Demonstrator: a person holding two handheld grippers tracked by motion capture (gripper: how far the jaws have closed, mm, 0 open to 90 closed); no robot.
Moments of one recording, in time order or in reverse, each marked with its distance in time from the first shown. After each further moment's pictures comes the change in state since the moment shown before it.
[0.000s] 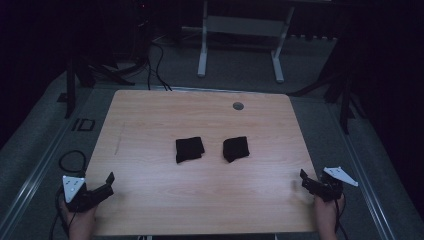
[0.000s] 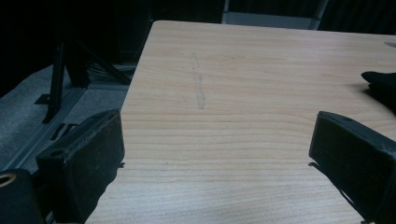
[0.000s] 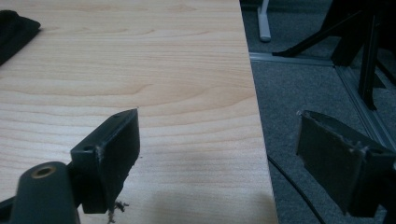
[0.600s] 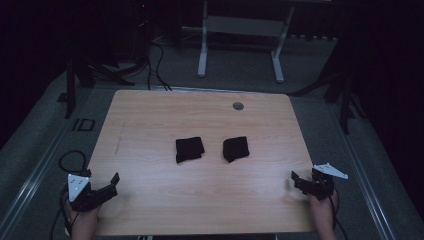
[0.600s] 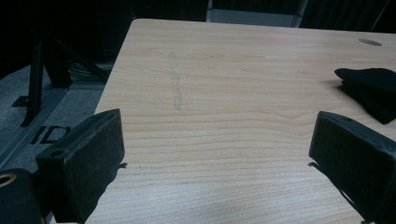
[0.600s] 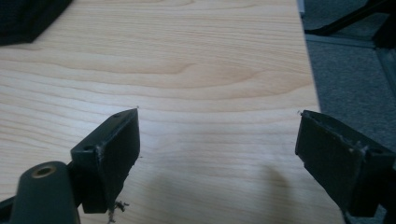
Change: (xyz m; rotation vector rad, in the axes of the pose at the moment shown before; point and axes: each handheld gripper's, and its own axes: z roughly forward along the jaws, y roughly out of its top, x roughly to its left) left arm -0.009 0.003 0.001 0.012 -0.062 0.013; right arm 0.017 0.006 0.010 0.116 0.096 -0.039
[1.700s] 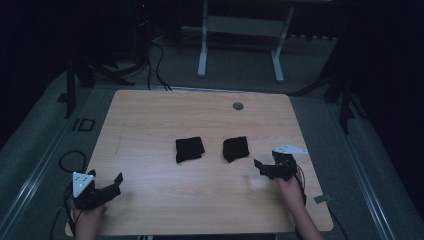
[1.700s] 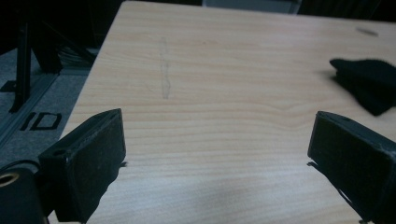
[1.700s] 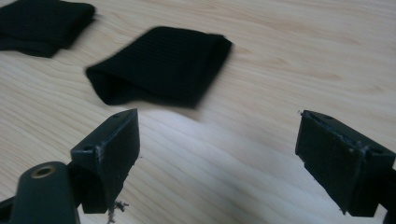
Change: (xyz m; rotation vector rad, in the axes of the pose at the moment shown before) left arm -0.009 0.004 0.005 0.080 -0.024 -0.006; right arm 0.099 0.065 0.039 0.025 0.277 -0.180
